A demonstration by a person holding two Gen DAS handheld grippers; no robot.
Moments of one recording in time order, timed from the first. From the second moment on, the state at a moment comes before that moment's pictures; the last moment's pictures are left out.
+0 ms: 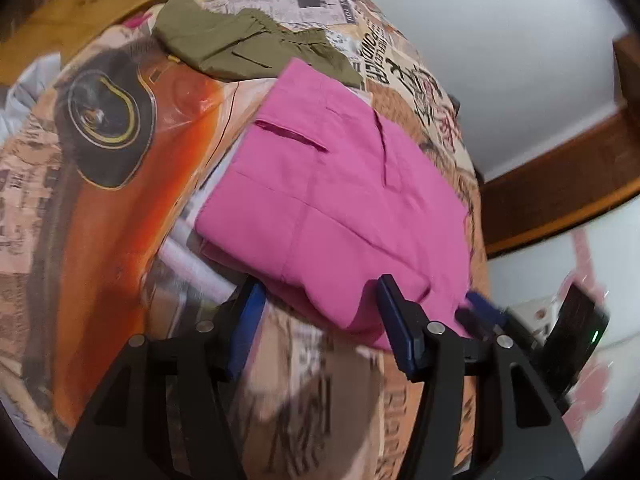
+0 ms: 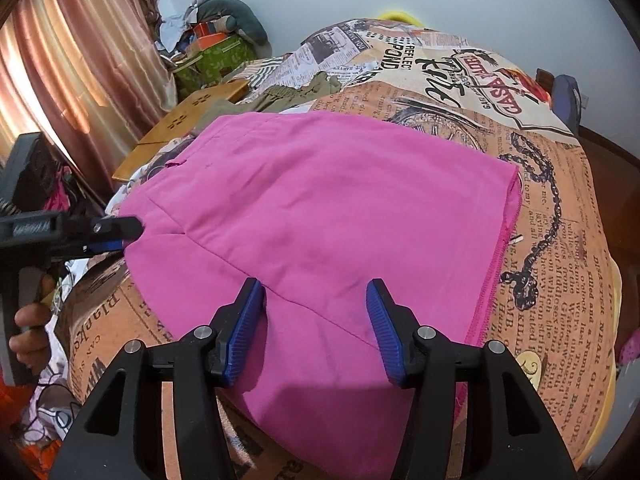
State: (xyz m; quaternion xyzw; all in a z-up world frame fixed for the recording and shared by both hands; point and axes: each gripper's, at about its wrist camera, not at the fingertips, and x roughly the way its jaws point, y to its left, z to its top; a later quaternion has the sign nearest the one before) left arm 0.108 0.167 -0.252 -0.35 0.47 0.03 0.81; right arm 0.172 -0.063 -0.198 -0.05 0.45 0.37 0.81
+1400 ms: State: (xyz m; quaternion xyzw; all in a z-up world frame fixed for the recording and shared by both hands) left arm 0.159 -0.027 -0.132 0.05 0.35 -0.08 0.93; right arm 0.169 -0.154 -0.215 0.03 0.48 0.29 0.83
